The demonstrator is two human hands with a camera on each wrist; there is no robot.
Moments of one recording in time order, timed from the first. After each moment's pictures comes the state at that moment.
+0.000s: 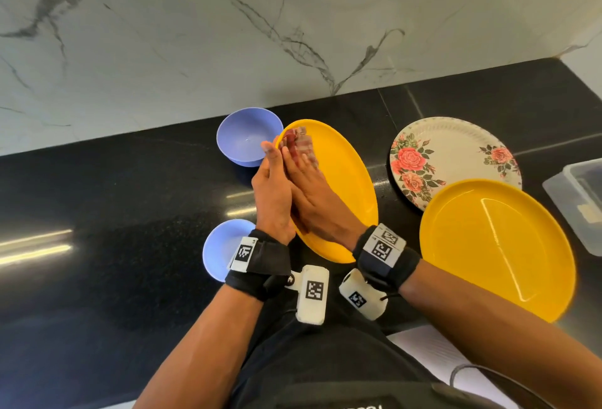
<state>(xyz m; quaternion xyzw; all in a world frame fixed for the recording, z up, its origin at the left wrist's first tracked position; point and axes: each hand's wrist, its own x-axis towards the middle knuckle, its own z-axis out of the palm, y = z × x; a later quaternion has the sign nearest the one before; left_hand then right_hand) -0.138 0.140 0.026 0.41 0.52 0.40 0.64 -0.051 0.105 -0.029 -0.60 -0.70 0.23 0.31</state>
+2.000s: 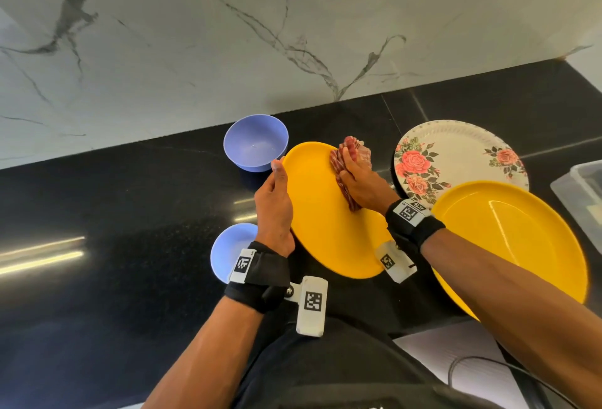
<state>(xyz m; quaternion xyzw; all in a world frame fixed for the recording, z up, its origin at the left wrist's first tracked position) -0.152 0.140 0.002 0.42 0.55 0.35 0.63 0.049 0.126 -0.065 -0.72 -0.57 0.34 0.21</state>
